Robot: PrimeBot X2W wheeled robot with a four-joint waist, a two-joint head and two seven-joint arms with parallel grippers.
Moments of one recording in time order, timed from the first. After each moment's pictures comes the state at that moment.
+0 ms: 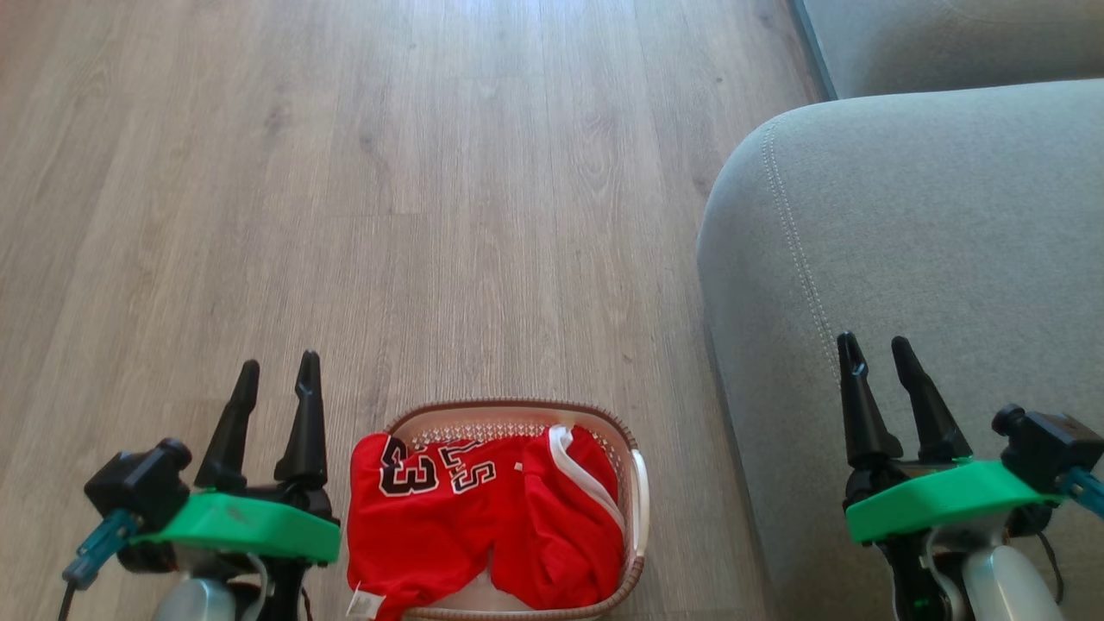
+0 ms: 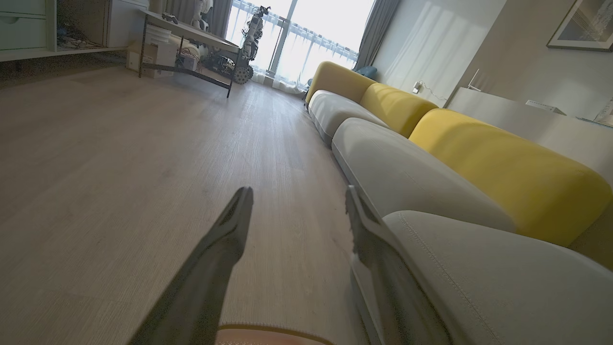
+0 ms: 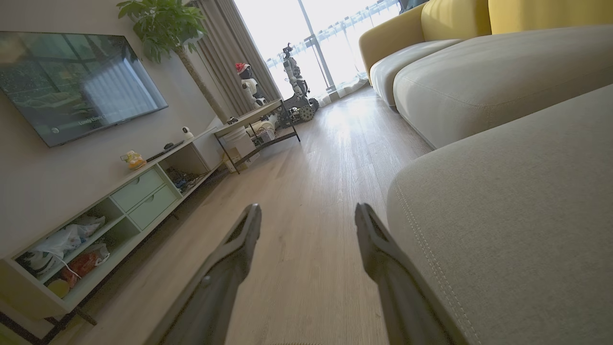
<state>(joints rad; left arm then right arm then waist) 0.00 0.05 -0.05 0.11 -0.44 -0.12 -0.18 -0.01 -0.07 0.03 0.09 0.53 0.12 -0.17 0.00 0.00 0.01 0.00</state>
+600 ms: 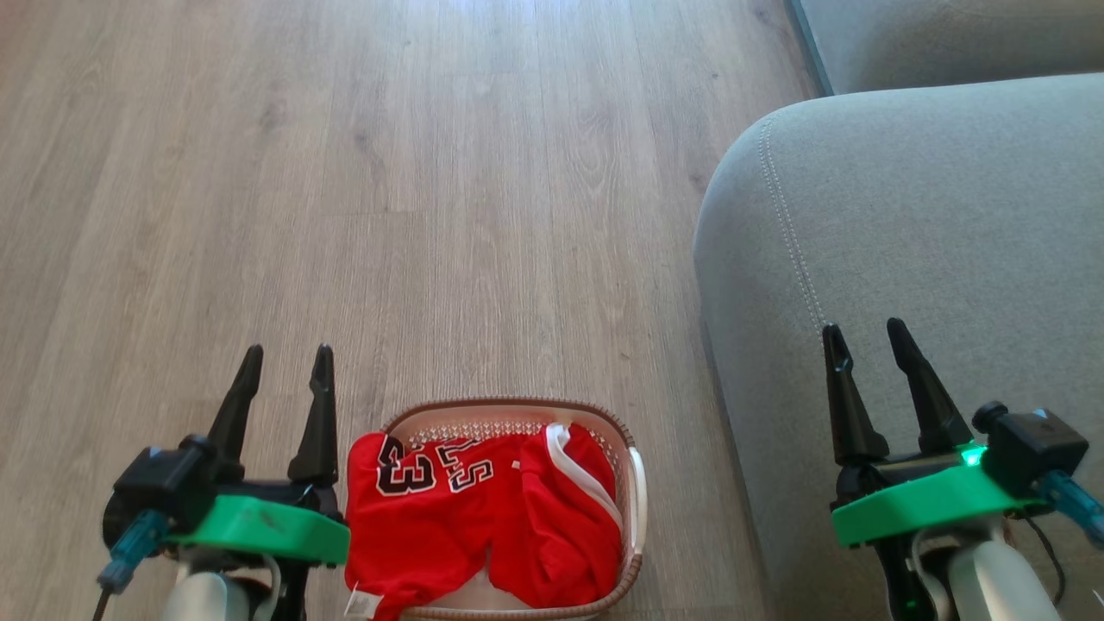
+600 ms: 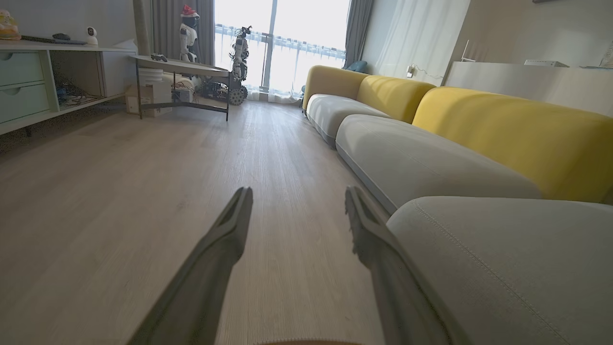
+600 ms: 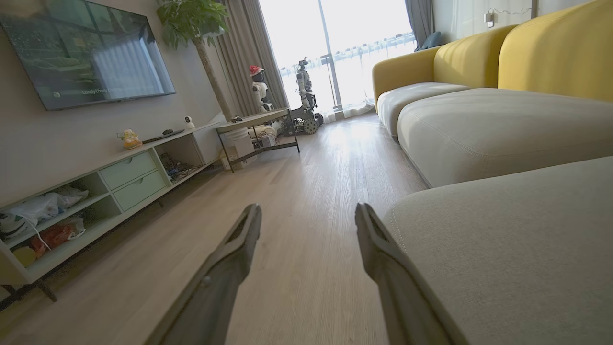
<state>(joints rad) -0.01 0.05 -0.05 0.09 -0.24 -0.12 -0.23 -0.01 -0.07 0.05 0.05 0.34 0.12 -0.22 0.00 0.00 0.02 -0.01</state>
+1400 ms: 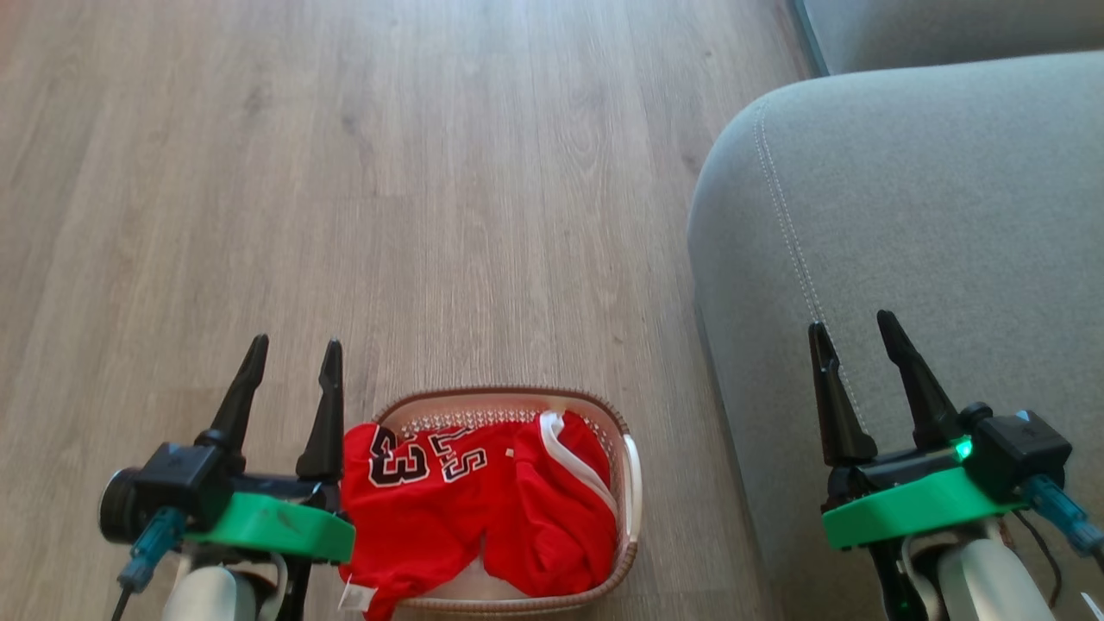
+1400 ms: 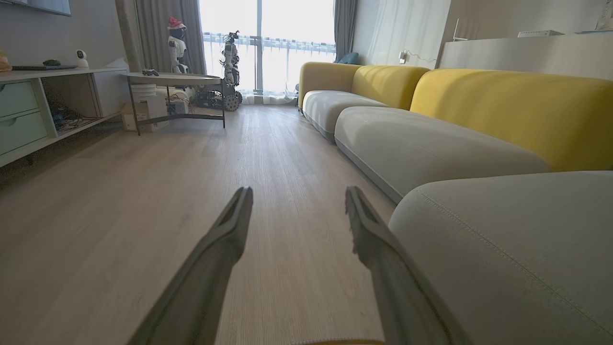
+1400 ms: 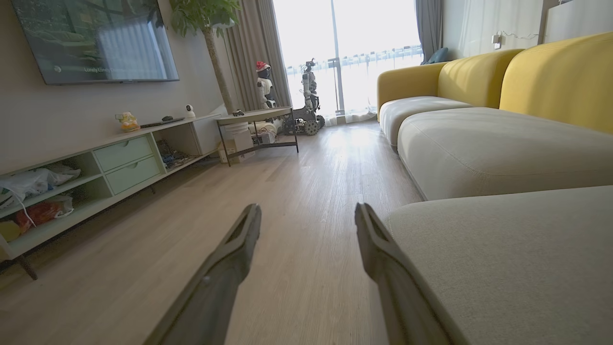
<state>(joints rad) -0.02 0.05 -0.06 0.08 -0.14 -0.12 -0.25 -0.01 -0.07 0.07 0.03 0.24 0.12 -0.25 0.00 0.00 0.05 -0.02</state>
